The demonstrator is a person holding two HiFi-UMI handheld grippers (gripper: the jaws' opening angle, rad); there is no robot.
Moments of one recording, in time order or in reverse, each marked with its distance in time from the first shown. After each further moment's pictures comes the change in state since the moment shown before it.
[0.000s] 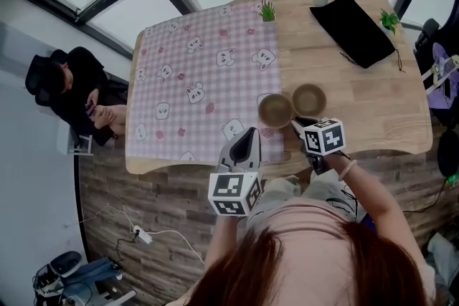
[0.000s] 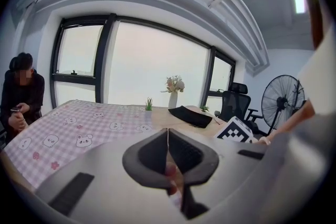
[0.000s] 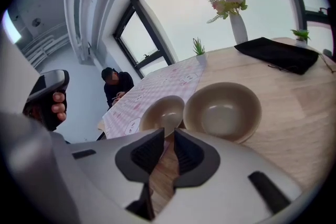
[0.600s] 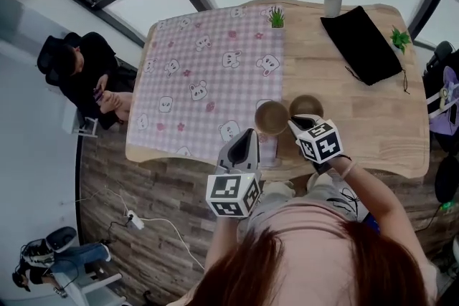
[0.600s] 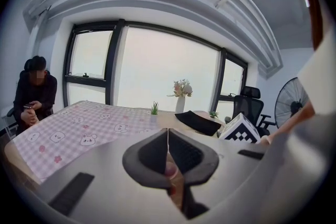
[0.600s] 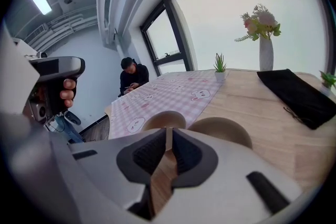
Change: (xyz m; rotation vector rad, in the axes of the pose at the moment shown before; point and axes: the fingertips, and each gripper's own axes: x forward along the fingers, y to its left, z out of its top) left arm 0.011 -0.019 0.016 -0.051 -0.043 0.124; right arm -0.016 0.001 0.039 -0.309 -0.012 0.072
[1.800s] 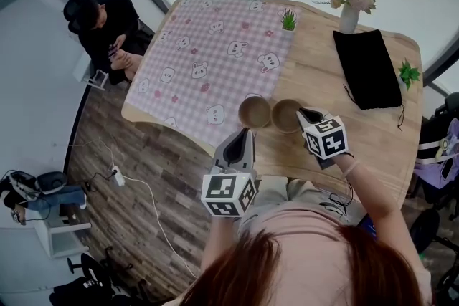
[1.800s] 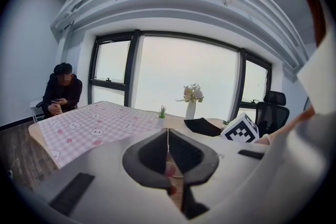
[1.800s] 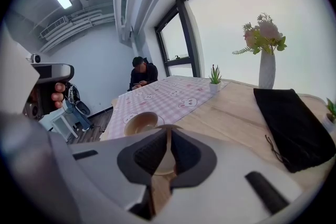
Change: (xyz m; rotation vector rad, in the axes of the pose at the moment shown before) left arm 0.004 -0.079 0.002 -0.097 -0.069 0.265; right arm -0.050 -0.083 0.015 -0.177 -0.003 0.097
